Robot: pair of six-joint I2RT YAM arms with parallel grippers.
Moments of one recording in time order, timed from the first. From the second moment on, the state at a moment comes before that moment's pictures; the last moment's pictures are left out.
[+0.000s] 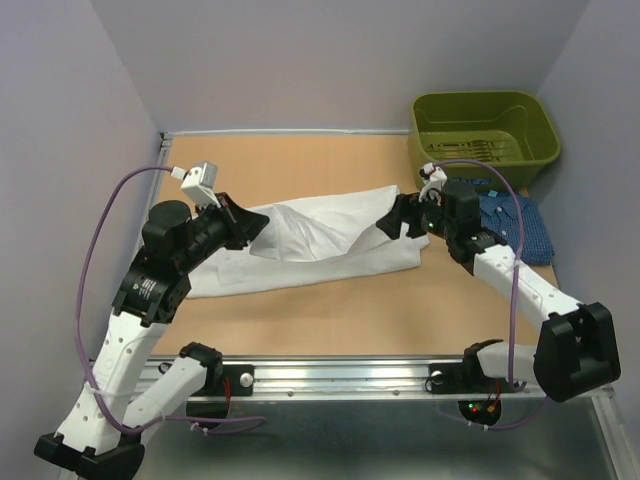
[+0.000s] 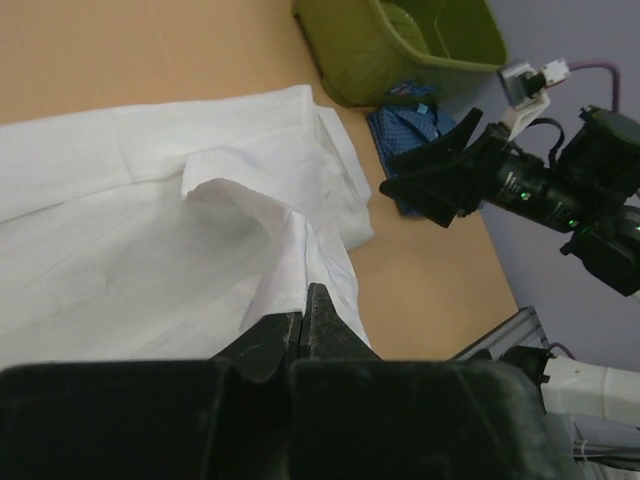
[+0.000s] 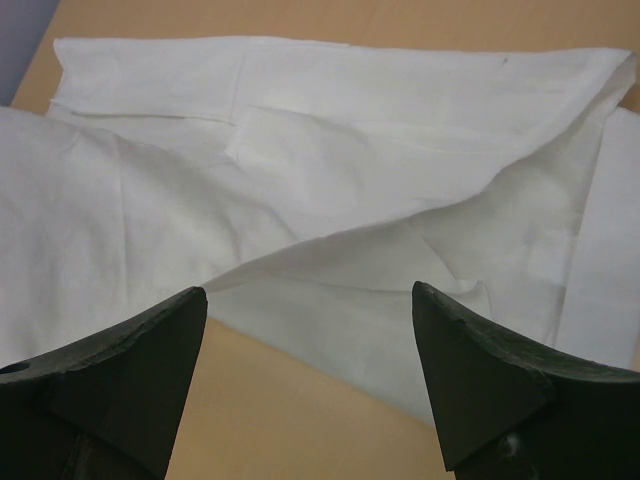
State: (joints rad) left arm -0.37 0.74 1.00 -0.51 0.24 -0.58; right arm 0.30 1.24 0.80 0.01 -0.40 0.28
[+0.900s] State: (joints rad) left arm -0.38 0.64 0.76 -0.46 0.45 -0.75; right arm 0.30 1.69 1.13 0.01 -0.46 0.27
